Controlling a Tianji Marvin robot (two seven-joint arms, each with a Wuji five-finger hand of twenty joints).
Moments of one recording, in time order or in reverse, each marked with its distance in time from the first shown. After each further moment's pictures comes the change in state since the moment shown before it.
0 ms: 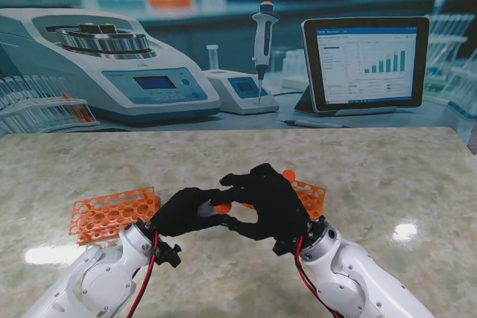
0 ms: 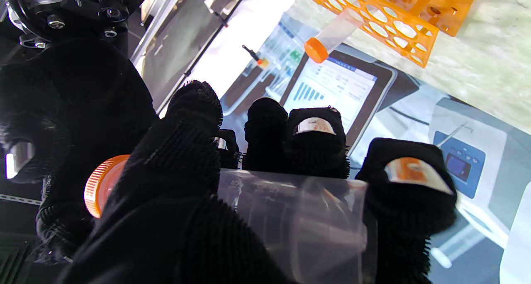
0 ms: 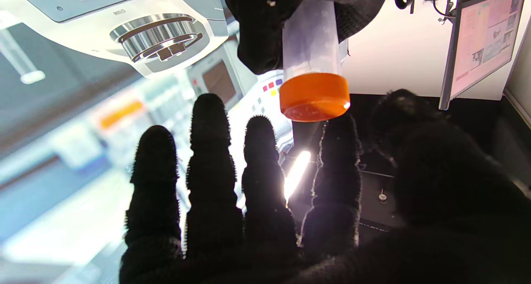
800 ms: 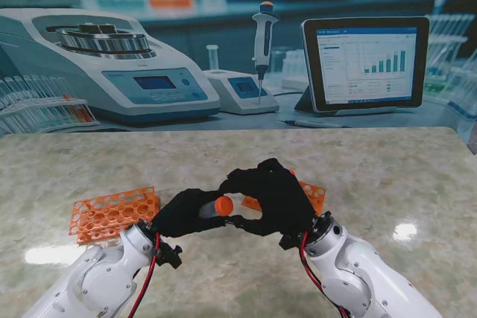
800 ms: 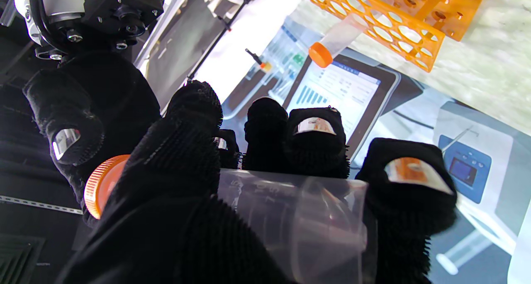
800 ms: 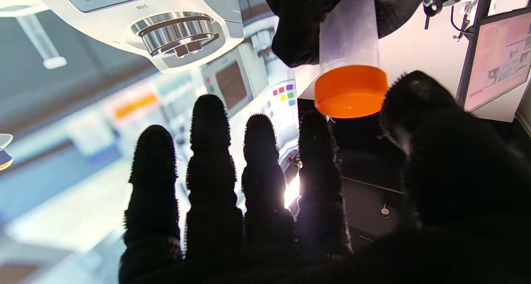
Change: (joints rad) left arm -0.001 0.001 0.005 -0.003 0.000 -0.005 -0.011; right arm -0.006 0.012 0.032 -0.024 -0.032 0.041 0.019; left_hand 0.000 0.000 0.000 0.000 0.000 0.000 0.000 0.000 0.000 -0.001 0.000 0.000 0.000 0.000 0.000 0.000 0.000 0.000 0.000 0.000; right_hand -0.012 -0.102 -0.011 0.001 0.022 0.200 -0.043 0.054 0.004 0.000 0.033 0.012 -0.009 0.001 -0.020 -0.040 0.003 0.011 -0.004 -0.003
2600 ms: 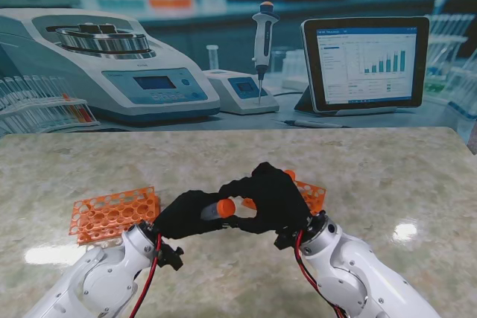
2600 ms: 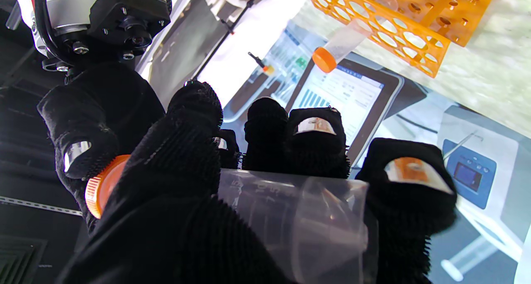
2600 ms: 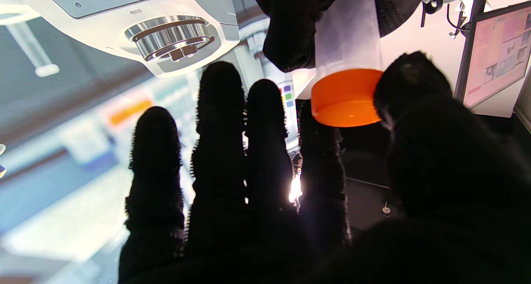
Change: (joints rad) left arm 0.000 0.003 0.010 -0.002 0.000 -0.004 -0.003; right arm 0.022 -0.001 -0.032 0.005 0.028 0.012 0.019; left_hand 0.000 0.002 0.000 0.000 0.000 0.000 0.000 0.000 0.000 0.000 0.000 0.000 0.000 0.000 0.000 0.000 -0.002 0.000 0.000 0.000; right_hand 0.111 -0.036 -0.094 -0.143 0.070 -0.018 0.265 -0.073 0.301 -0.039 0.147 0.187 0.279 -0.090 0.121 0.081 0.209 -0.041 0.064 -0.022
